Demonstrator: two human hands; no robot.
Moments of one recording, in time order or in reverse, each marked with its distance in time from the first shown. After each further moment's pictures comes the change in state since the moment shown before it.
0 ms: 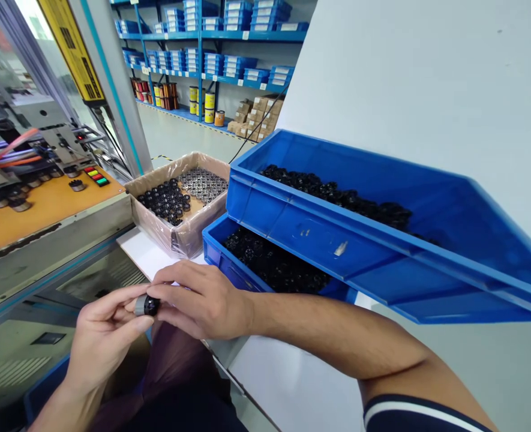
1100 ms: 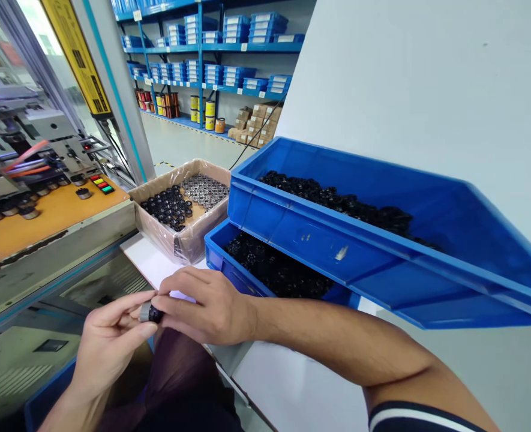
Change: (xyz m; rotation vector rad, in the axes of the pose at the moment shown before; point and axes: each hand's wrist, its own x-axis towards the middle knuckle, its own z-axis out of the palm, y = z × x) left_hand 0.002 0.002 0.002 -0.043 -0.032 0.012; right_hand 0.002 0.000 -0.001 -0.100 -0.005 -0.061
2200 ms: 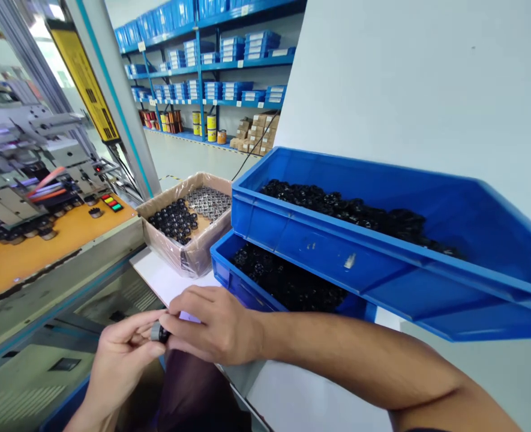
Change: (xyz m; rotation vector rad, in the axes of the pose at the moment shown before) left_hand -0.001 -0.008 -0.006 -0.013 -0.007 -0.086; right_hand -0.004 -0.001 0.005 -0.010 0.014 -0.030
